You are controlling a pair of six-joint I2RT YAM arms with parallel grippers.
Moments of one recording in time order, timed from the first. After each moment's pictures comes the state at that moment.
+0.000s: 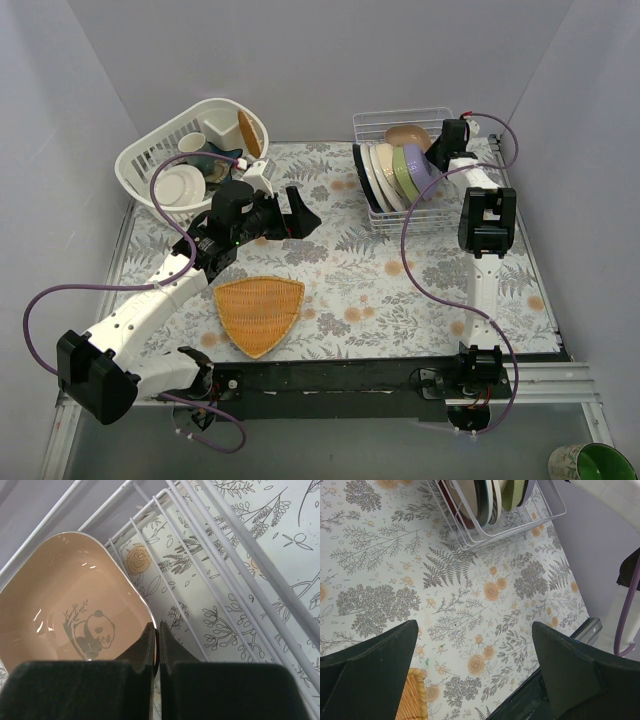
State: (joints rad) left arm -0.57 1.16 1.03 -0.25 0.17 -0.56; right arm 0.01 2.53 2.09 -0.15 0.11 0.60
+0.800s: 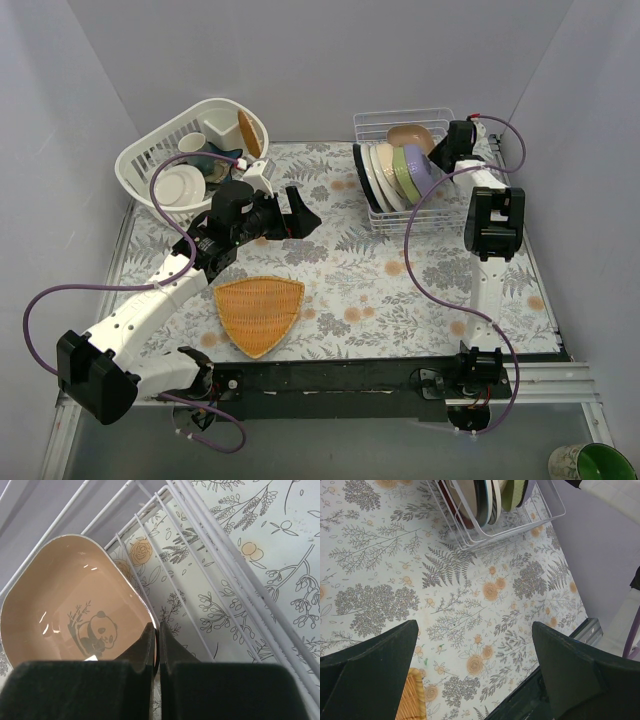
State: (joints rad) left arm -0.57 1.16 1.03 -0.25 0.17 -0.57; right arm -0.01 2.42 1.93 -0.05 0.06 0.65
